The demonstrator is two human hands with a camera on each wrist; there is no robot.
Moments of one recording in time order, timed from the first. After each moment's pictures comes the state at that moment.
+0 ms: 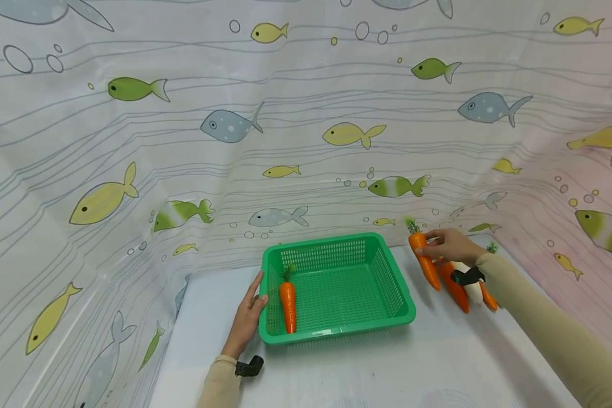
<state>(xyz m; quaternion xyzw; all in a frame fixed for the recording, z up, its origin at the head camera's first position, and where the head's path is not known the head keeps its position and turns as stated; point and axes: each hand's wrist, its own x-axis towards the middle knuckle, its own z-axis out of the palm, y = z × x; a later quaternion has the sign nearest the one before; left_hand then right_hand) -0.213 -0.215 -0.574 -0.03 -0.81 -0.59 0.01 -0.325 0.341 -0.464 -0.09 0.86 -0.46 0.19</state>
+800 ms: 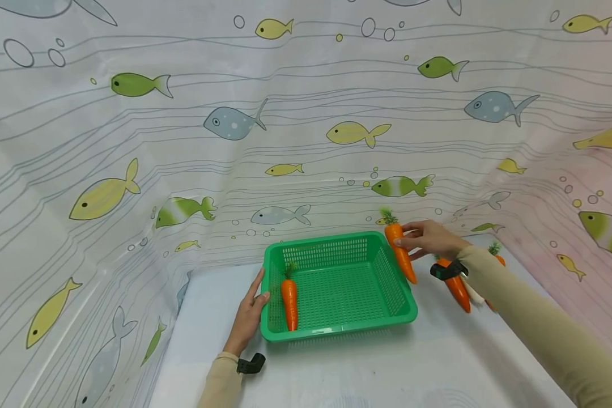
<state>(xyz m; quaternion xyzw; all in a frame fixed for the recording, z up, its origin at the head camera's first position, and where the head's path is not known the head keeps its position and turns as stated) -0.215 -0.215 -0.571 -0.02 -0.81 -0.59 0.01 -0.324 0.278 -0.428 -0.14 0.83 -0.50 0.22</state>
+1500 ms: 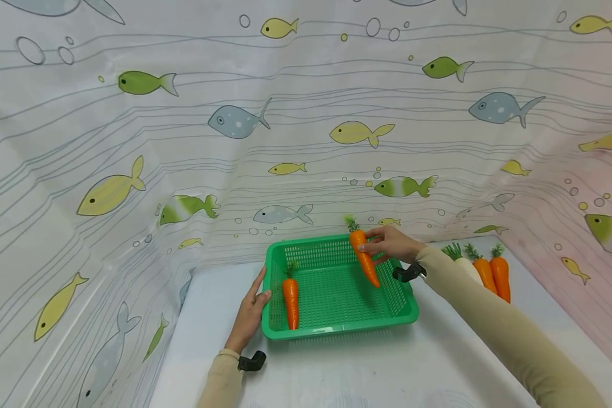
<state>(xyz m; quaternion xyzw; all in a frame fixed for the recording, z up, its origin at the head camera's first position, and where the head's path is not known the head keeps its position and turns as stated) -0.214 -0.214 -0.569 -0.02 -0.80 -0.60 0.00 -0.343 0.198 -0.454 -0.18 0.79 -0.53 0.25</state>
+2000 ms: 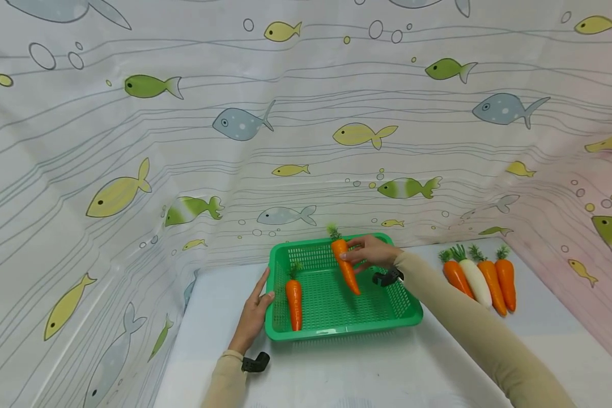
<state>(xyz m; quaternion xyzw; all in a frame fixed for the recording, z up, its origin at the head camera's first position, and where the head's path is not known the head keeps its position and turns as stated) -0.214 -0.214 -0.573 -0.02 -0.80 -0.61 0.01 -0.353 0.149 -0.481 -0.18 0.75 -0.56 0.31</state>
